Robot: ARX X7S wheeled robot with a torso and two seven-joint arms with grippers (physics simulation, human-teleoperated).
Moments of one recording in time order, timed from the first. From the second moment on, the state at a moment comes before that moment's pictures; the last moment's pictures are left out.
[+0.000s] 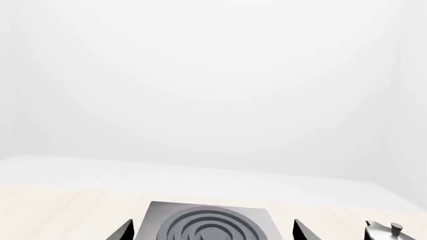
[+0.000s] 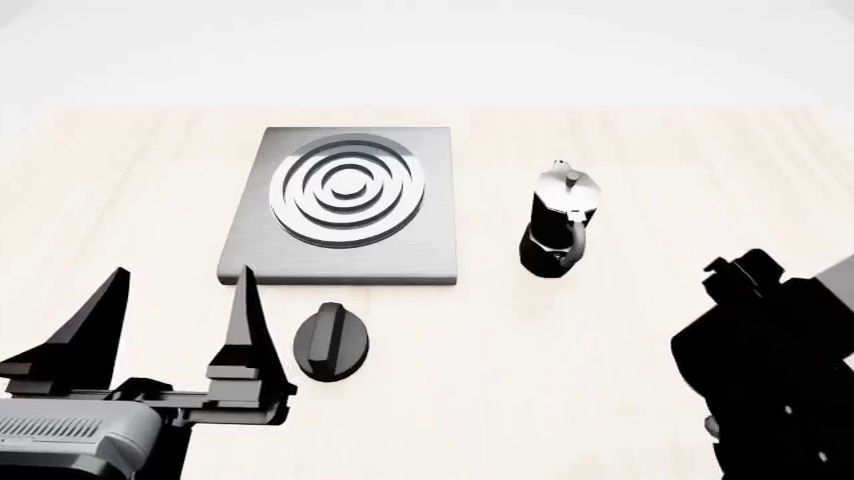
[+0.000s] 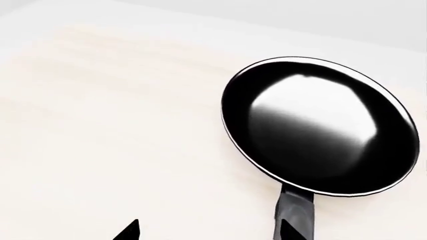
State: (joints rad) left arm 0.11 -0.39 0.04 0.92 -0.45 -0.30 -0.35; right arm 0.65 0.07 0.37 -0.32 0.55 1.03 1.29
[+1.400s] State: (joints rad) left arm 0.11 -0.42 0.08 0.90 -0.45 -0.27 -0.39; right arm 0.53 0.08 0.53 -0.27 0.65 0.95 1.28
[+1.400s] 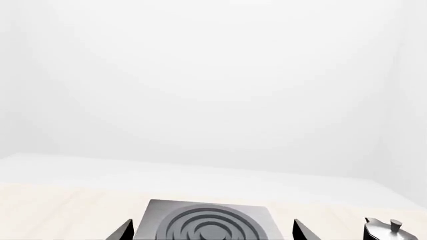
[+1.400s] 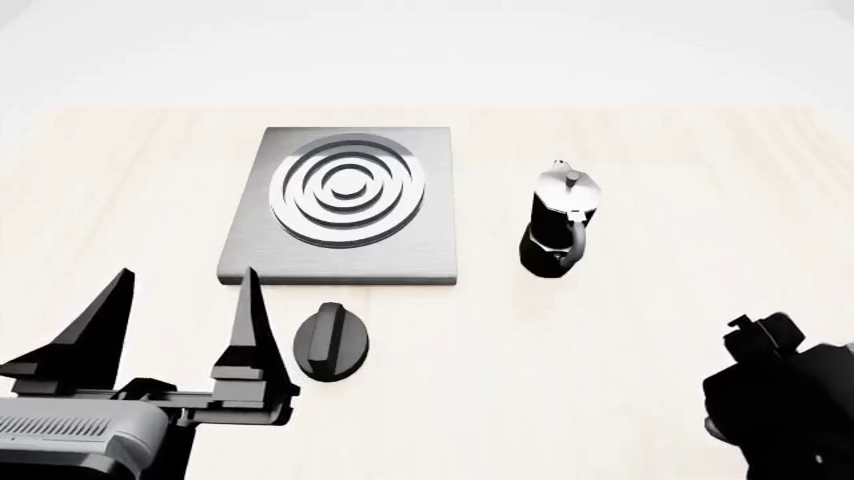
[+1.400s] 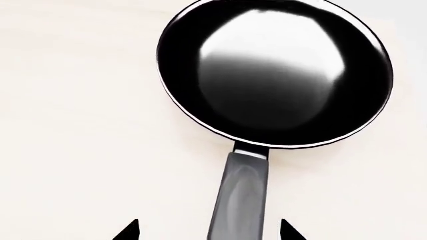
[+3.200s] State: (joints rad) left arm 0.10 -0.46 0.09 0.89 -0.48 -0.24 -0.42; right arm 0.46 0.08 0.44 -0.05 0.67 0.72 1.31
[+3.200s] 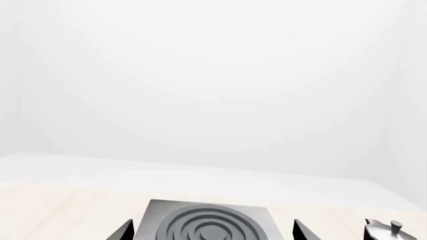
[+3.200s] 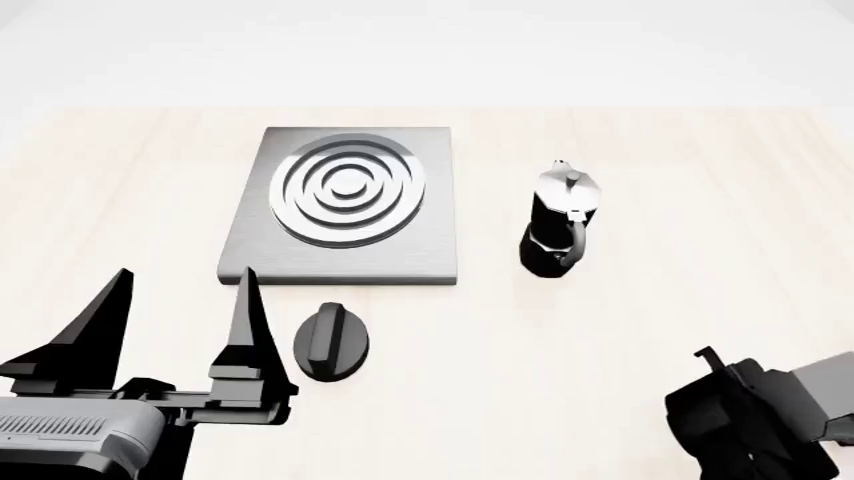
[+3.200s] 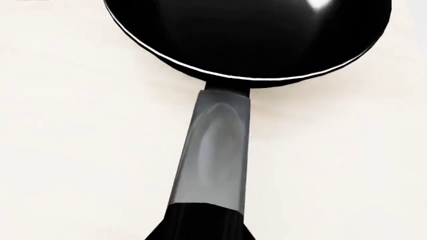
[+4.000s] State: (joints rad) left arm 0.10 -0.47 0.10 0.90 -0.48 -0.24 -0.43; right arm 0.50 0.19 0.27 -0.24 0.67 0.84 1.31
